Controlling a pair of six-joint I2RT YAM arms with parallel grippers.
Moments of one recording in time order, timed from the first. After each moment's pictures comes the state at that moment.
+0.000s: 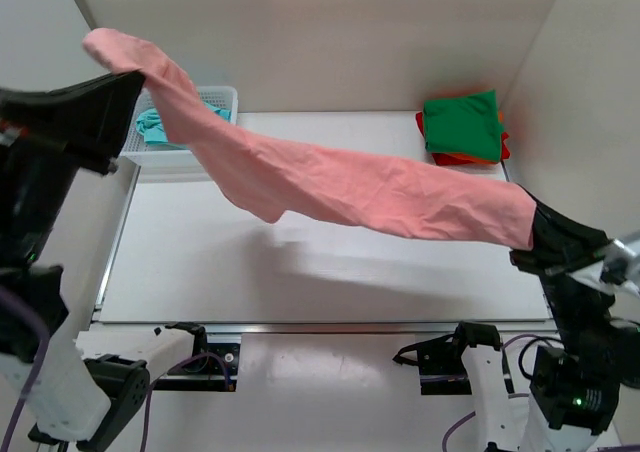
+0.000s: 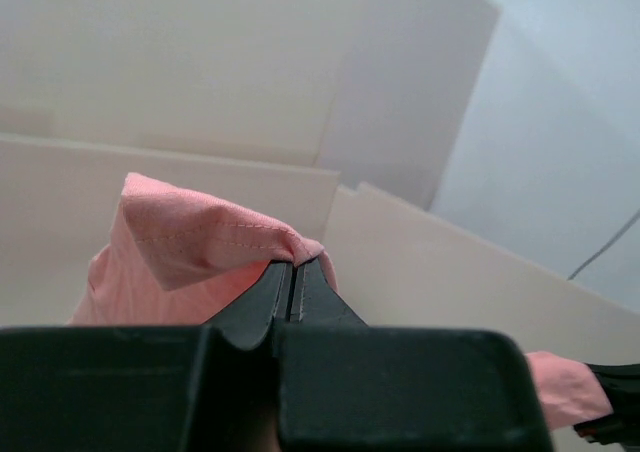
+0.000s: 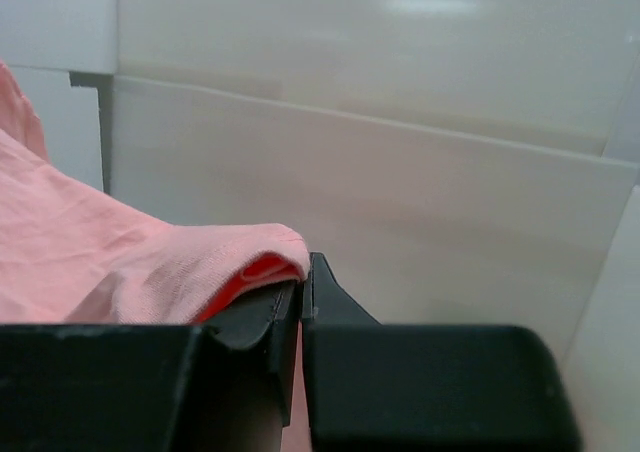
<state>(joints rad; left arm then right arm) -0.17 1.10 2.25 -0.59 0.31 -0.54 -0.14 0.39 1.23 -0.24 -0.47 0.17</state>
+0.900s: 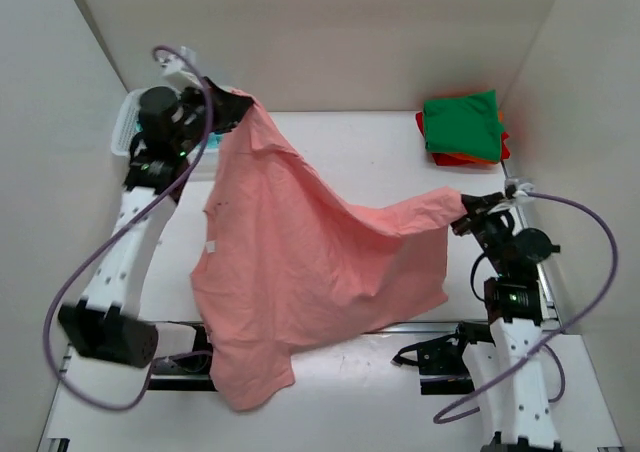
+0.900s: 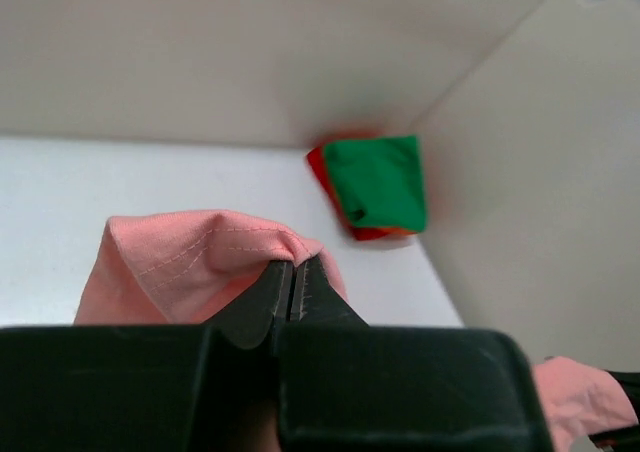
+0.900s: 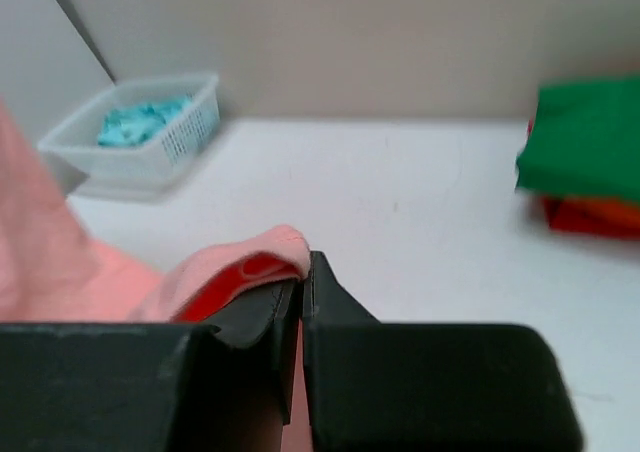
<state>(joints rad) -0.18 1.22 1.45 -0.17 0.33 -0.56 -0.14 0.43 0.54 0.10 -0.52 0.33</state>
